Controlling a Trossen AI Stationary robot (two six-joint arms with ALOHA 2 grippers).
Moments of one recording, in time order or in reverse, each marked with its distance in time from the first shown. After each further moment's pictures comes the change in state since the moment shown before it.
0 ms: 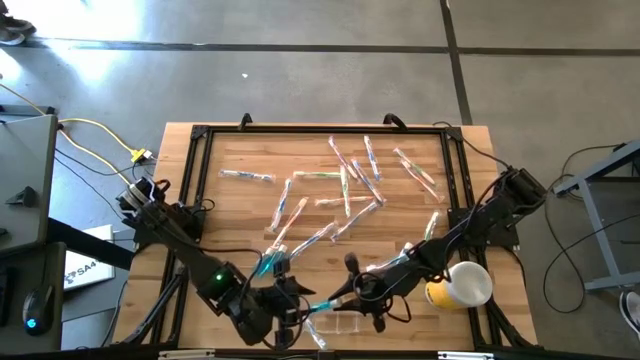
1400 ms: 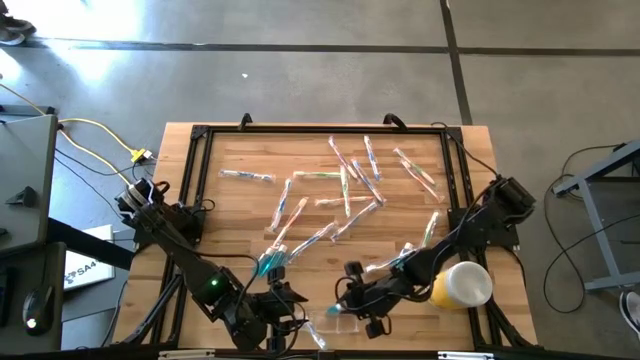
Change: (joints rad) left arm -0.040 0.000 -0.001 -0.061 0.057 -0.087; right arm 0.014 0.125 0.151 -0.455 -0.023 0.491
